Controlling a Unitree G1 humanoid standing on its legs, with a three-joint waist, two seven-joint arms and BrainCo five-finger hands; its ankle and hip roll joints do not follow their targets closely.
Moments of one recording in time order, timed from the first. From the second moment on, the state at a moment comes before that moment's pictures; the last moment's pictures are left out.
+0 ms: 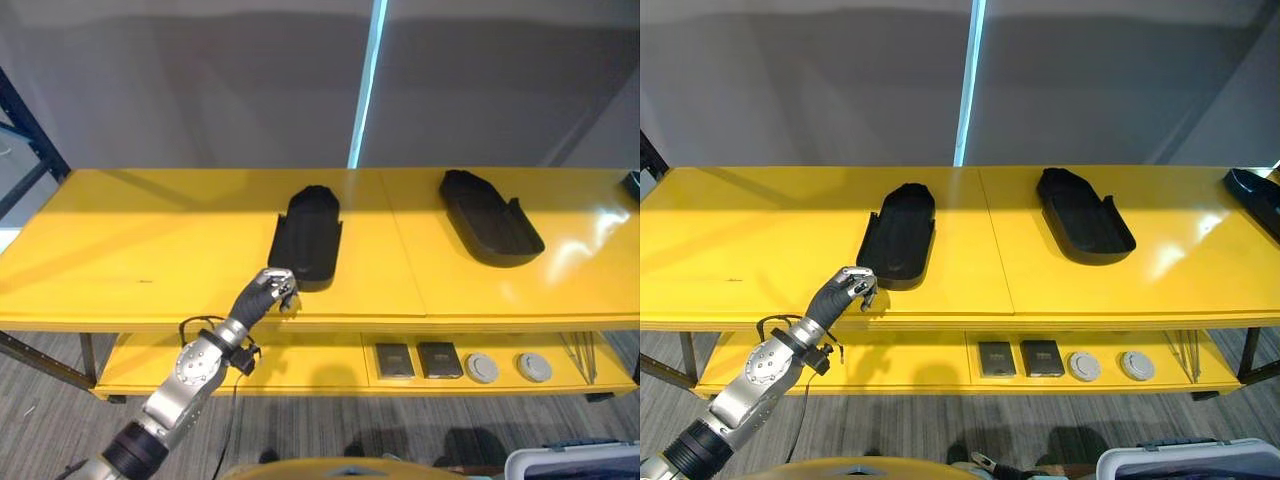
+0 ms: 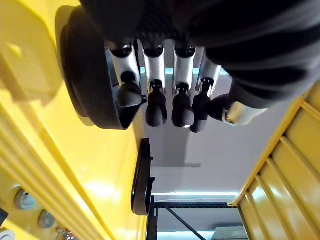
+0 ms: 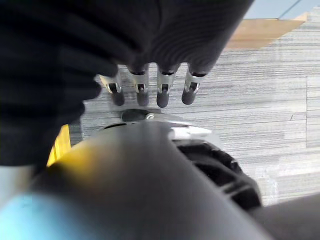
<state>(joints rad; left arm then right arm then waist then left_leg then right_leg) -0.03 0.49 -0.52 0.00 -0.47 -0.27 -0.09 -0.05 -0.23 0.27 1.31 0.33 0.23 0.21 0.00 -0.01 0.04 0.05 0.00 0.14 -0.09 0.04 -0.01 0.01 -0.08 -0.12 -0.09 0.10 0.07</state>
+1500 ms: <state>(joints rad) -0.18 0.37 -0.50 0.28 -0.36 -0.31 0.23 -0.02 -0.24 0.27 1.23 0.31 0.21 0.17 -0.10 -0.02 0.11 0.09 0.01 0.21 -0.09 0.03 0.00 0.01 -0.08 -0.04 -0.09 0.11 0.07</state>
